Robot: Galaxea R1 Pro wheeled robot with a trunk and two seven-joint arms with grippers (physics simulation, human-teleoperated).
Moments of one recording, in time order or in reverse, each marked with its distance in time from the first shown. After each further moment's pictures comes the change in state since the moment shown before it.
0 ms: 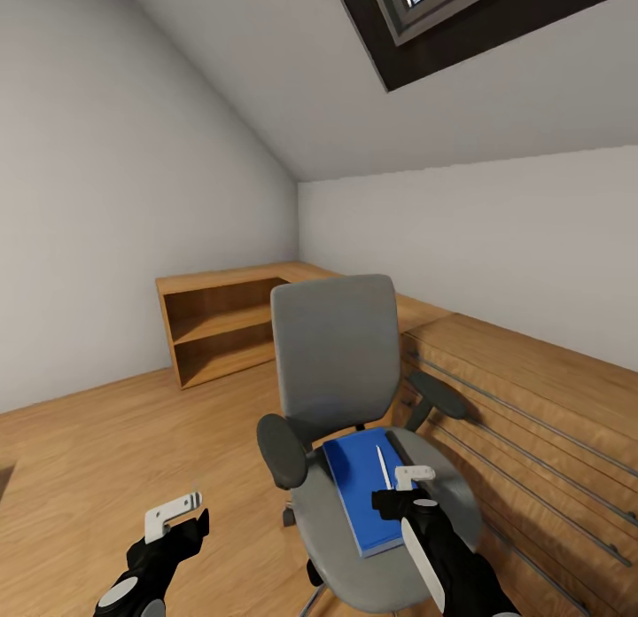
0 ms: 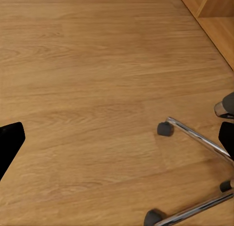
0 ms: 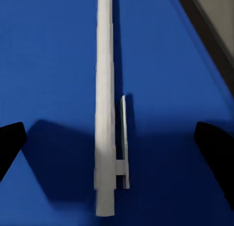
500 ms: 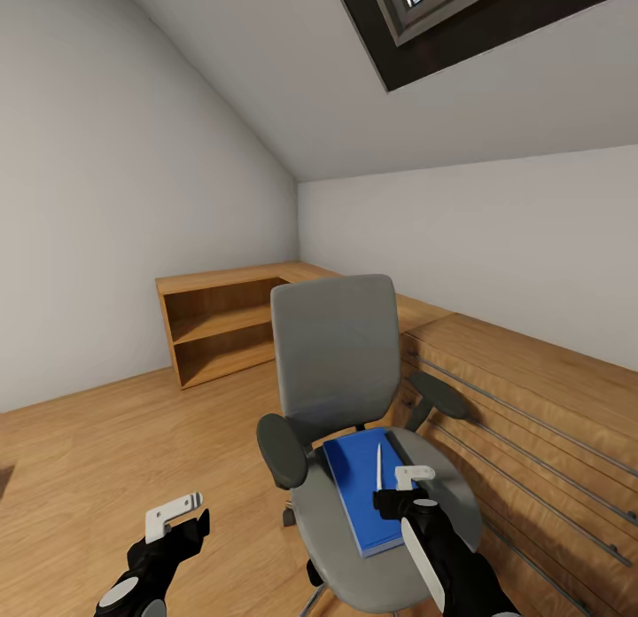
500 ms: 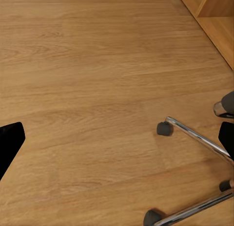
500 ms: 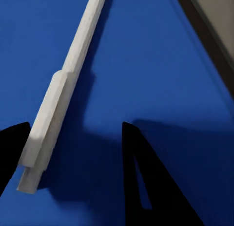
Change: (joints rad) left arm 0.000 -0.001 -0.001 0.000 0.000 0.000 0.000; right arm 0.000 0.000 0.000 -0.001 -0.002 0.000 0.000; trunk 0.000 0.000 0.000
